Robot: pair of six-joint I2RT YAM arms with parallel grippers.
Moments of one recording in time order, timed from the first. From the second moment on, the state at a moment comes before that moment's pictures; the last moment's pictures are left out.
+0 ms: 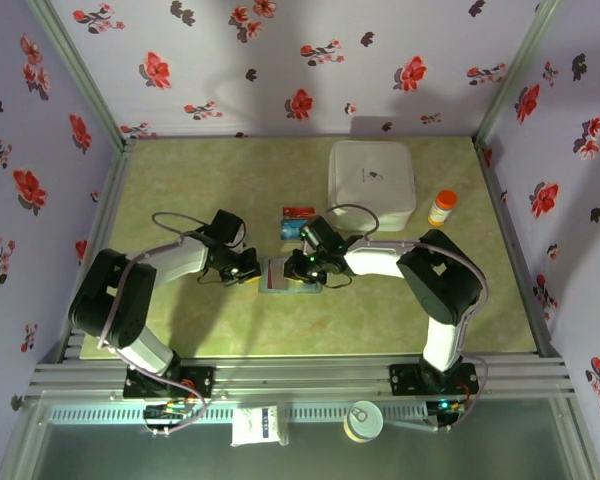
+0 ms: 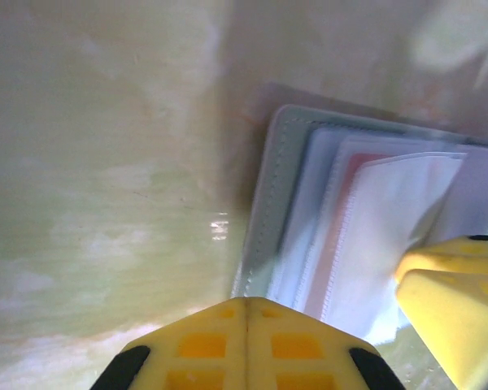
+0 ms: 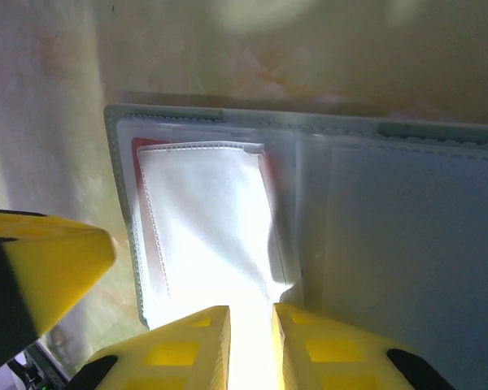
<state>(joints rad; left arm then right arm) -0.48 1.58 0.81 -0.42 0.38 -0.69 0.78 1.83 0.96 -0.10 -0.42 0.91</state>
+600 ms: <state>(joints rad) -0.52 1.56 0.86 -0.40 0.41 -0.74 0.74 1.82 0.85 0.10 -0.50 0.95</state>
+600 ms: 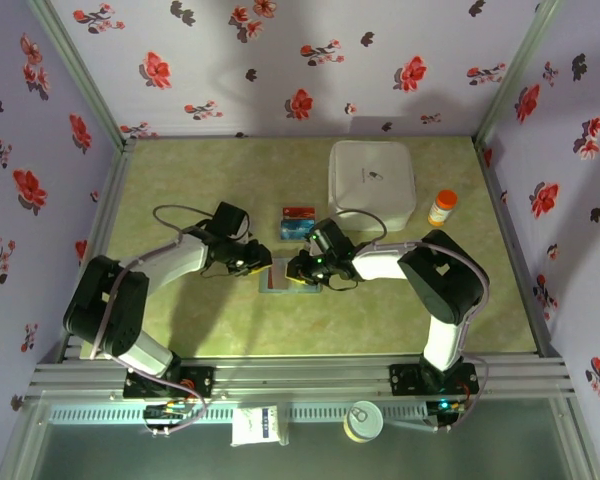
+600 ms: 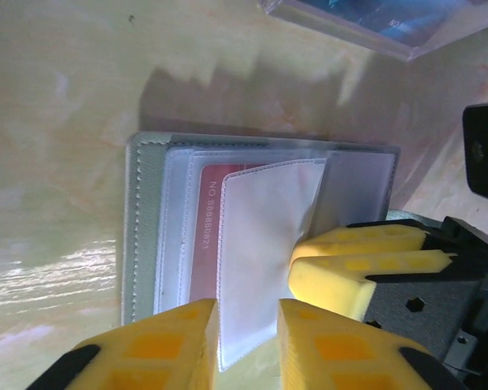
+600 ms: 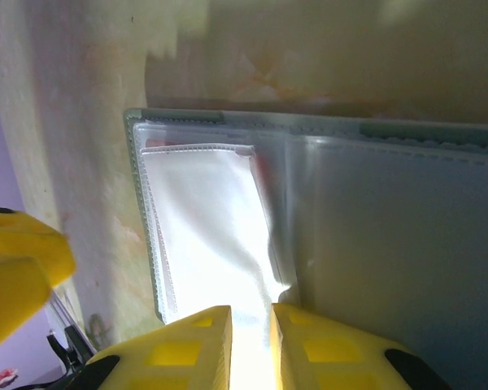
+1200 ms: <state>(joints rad) -0.57 1.66 0.88 -0.36 0.42 -0.76 0.71 1.83 0.78 0.25 -0.55 1.01</state>
